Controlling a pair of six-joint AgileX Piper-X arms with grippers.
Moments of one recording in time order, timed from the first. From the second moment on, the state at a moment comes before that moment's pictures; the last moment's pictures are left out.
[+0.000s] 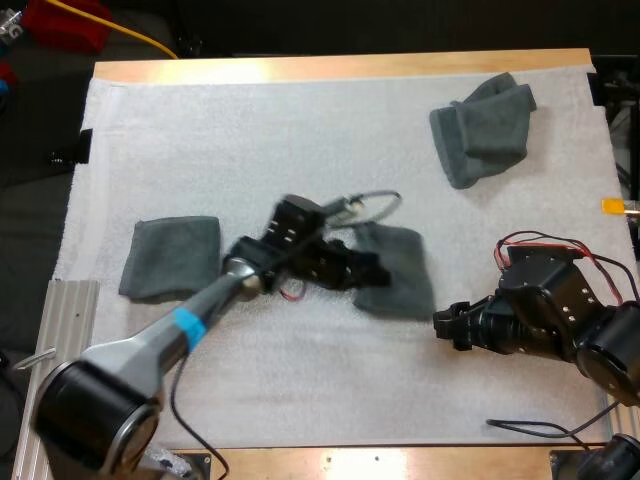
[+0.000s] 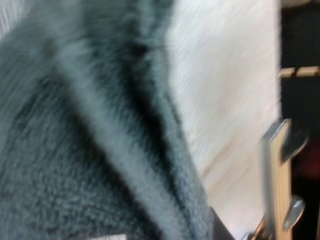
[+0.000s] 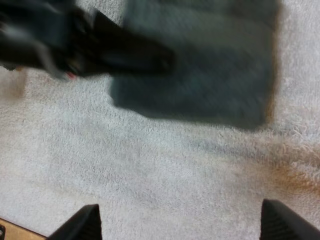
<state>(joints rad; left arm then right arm) -0.46 1.62 -0.88 0.25 0.84 -2.43 0.71 0.93 -0.93 1.09 -0.11 -1.23</state>
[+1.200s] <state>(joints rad) 0.33 1.37 -0.88 0.75 0.95 -1.94 0.71 0.93 -0.93 1.00 -0.15 -1.23</state>
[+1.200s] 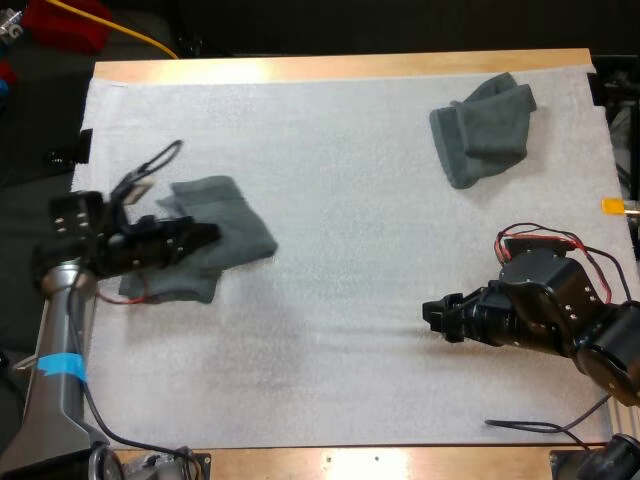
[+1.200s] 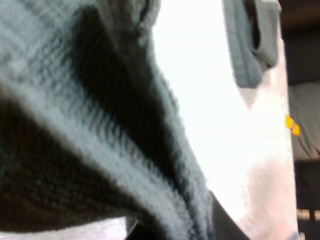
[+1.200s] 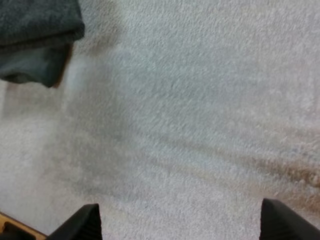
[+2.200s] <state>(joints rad) 0.43 1.47 -0.87 0.80 0.68 -1.89 0.71 0.93 -0.93 1.00 -0.17 -1.23</state>
